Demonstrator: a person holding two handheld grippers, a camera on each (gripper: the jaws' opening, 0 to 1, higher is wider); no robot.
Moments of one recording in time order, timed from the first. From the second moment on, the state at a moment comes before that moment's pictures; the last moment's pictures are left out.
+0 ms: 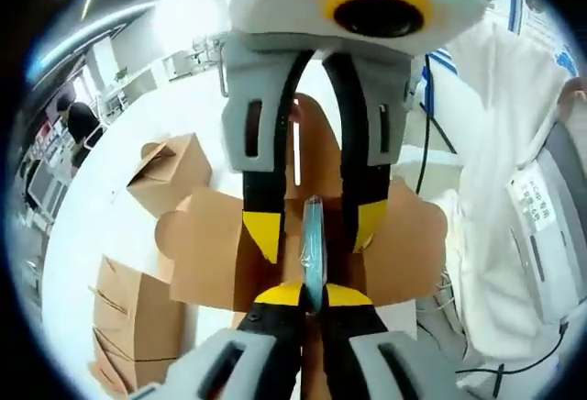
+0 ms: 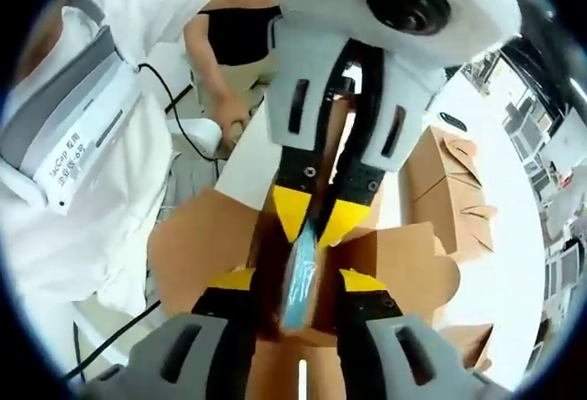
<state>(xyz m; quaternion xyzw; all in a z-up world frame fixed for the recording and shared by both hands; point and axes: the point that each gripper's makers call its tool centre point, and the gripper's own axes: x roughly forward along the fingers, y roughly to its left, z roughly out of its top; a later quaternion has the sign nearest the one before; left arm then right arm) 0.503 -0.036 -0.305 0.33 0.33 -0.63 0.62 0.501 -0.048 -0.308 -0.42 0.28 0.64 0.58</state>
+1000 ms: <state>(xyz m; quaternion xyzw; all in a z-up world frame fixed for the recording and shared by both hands) 0.520 -0.036 -0.277 0.31 0.23 -0.64 0.66 0.506 -0.049 -0.317 -0.40 0.34 0.60 0.60</state>
